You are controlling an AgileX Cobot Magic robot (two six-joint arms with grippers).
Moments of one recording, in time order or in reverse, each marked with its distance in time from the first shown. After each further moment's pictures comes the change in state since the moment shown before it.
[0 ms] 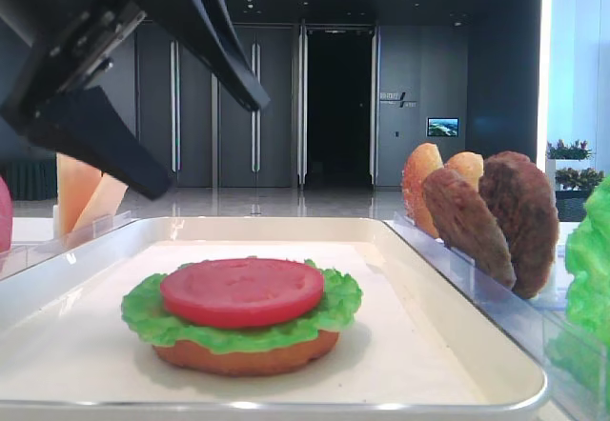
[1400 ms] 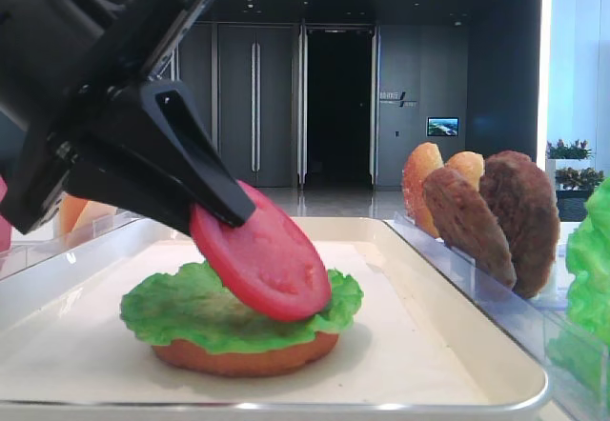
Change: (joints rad) left arm -0.014 0.099 0.120 -0.343 0.069 0.334; right arm 0.000 0.000 0.000 0.000 0.000 0.000
